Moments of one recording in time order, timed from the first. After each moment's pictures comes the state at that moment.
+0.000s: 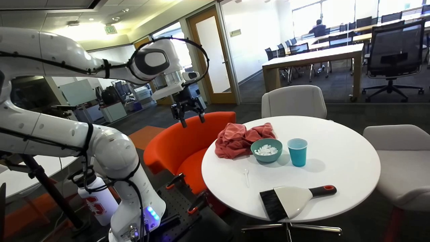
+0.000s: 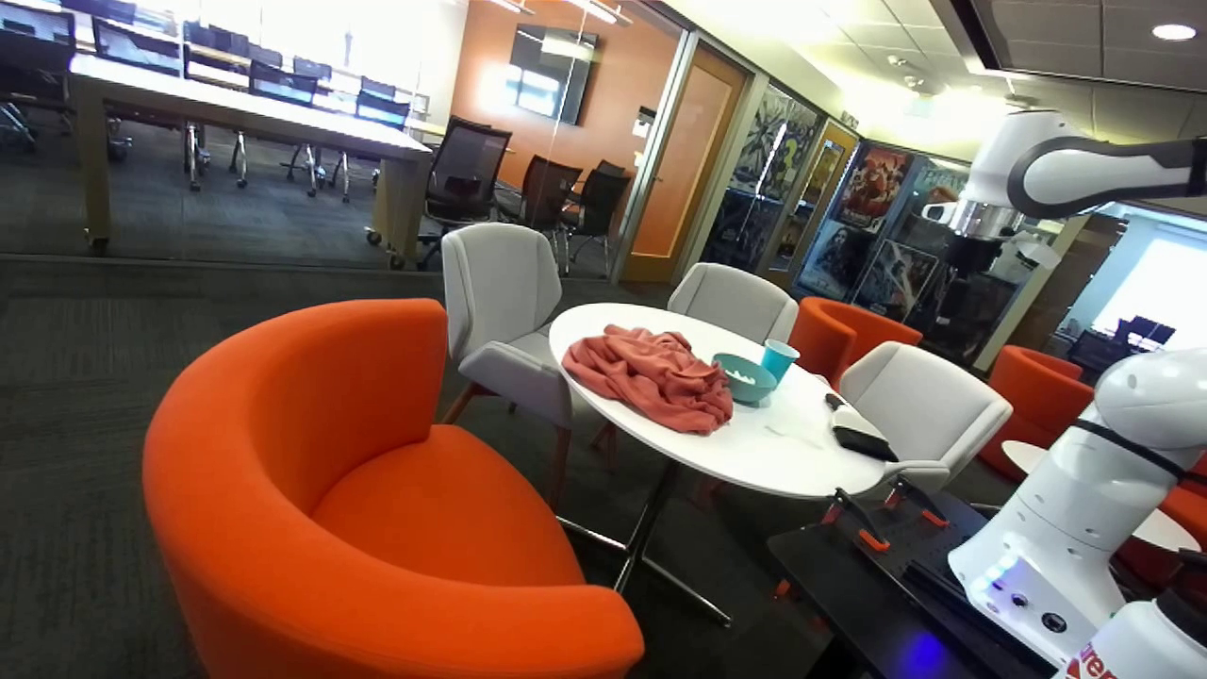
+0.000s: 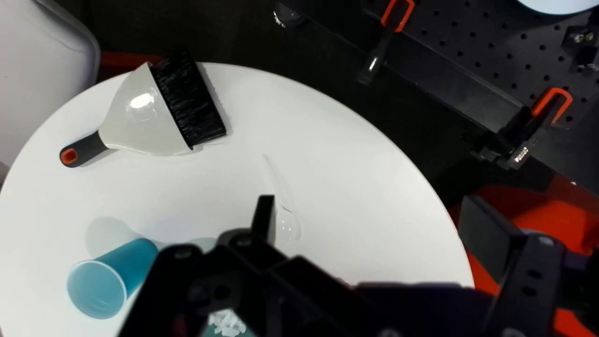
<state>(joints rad) 0.06 -0.82 -0.14 -2.75 -0.32 1.90 -0.45</state>
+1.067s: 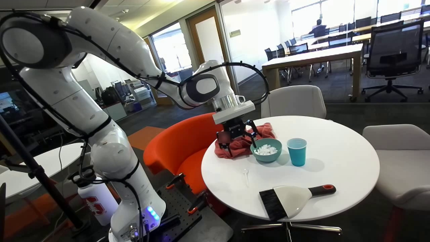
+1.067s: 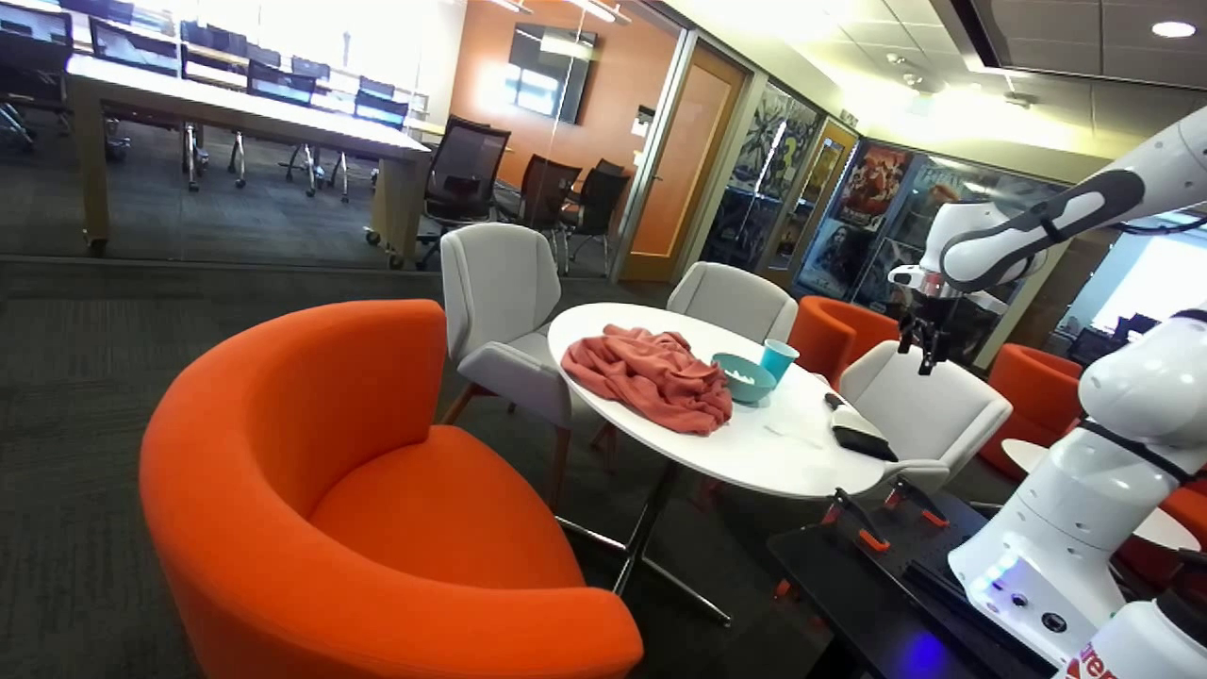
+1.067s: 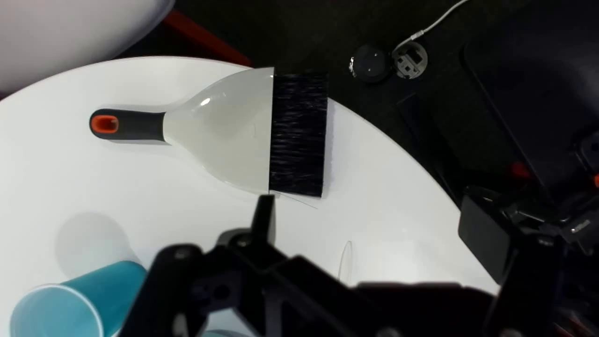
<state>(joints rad) -0.12 -0.23 -0.40 -2.61 -0.58 2.41 -1.08</state>
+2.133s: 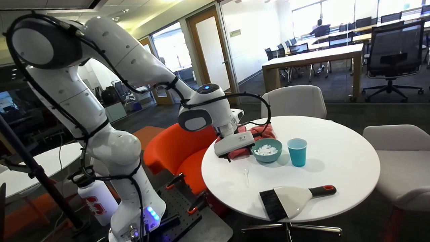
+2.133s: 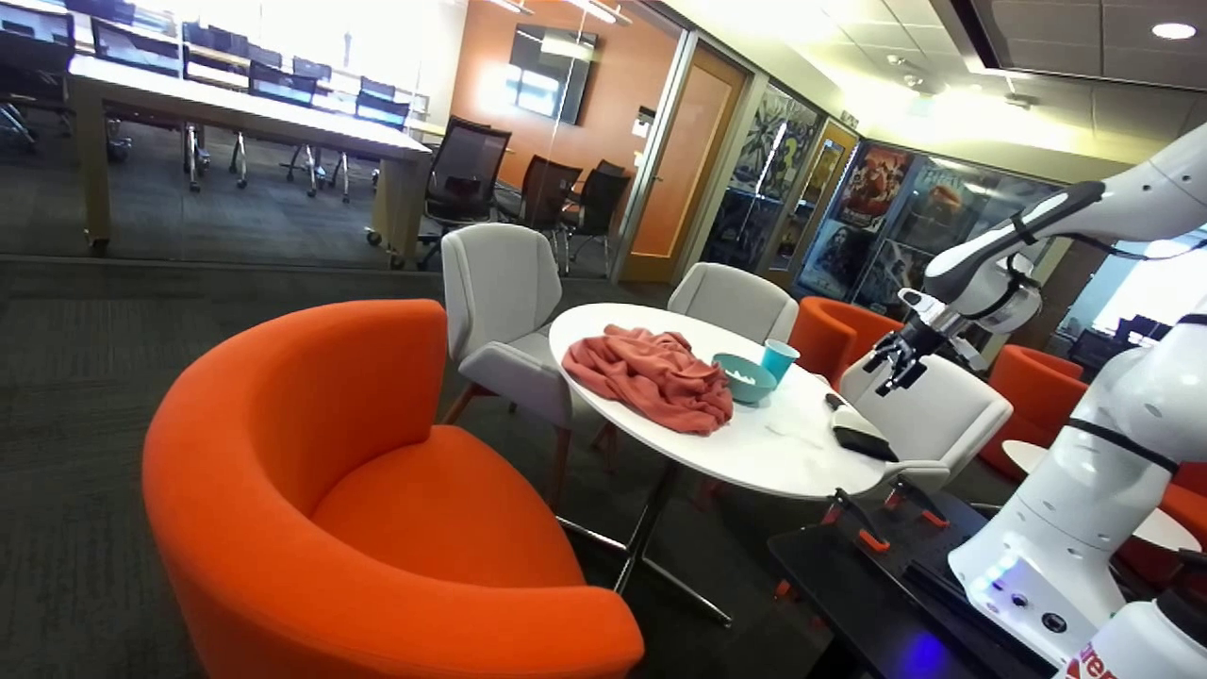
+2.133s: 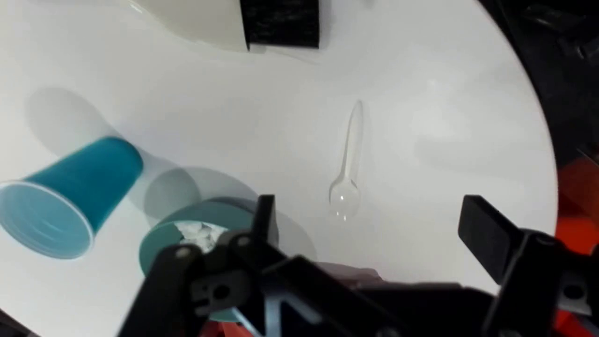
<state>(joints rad) 0.30 -0.18 -0.86 -2.78 0.20 2.84 -1.68</state>
